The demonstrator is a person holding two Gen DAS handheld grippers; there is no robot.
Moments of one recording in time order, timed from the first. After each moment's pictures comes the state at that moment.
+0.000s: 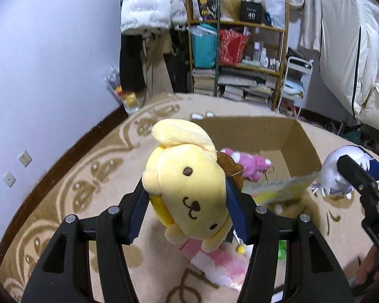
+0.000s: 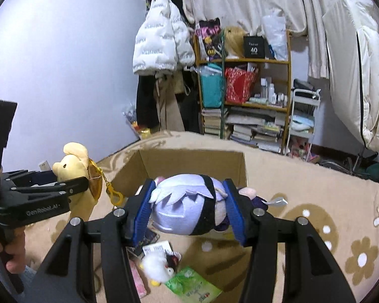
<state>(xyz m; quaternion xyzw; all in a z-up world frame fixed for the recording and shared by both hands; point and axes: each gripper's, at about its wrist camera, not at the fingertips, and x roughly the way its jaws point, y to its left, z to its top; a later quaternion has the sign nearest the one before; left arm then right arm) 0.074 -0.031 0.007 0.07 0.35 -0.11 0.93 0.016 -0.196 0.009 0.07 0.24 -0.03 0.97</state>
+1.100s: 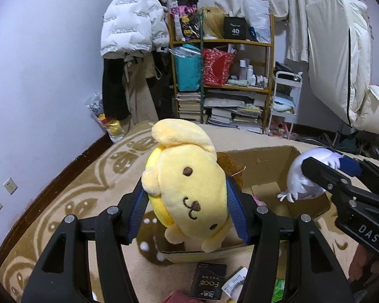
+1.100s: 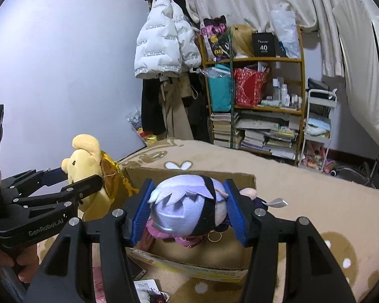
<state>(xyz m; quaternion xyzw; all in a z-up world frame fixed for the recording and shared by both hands) 0.128 -0.076 -0.012 0.08 0.29 -0.16 0.94 0.100 -0.232 -0.022 0.09 0.24 0.01 0.97</state>
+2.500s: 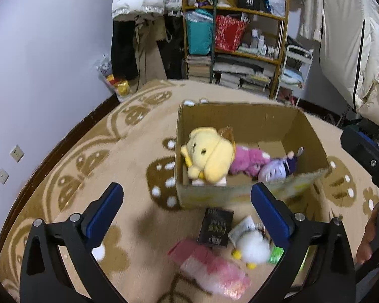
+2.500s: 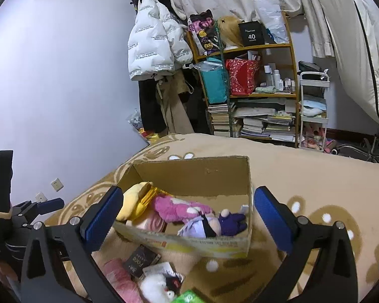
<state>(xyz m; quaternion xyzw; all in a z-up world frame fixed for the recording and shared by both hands) 0.095 -0.042 -0.017 0.07 0.40 -0.12 0.91 0.058 -0.235 -0.013 0.14 0.25 0.00 0.96</state>
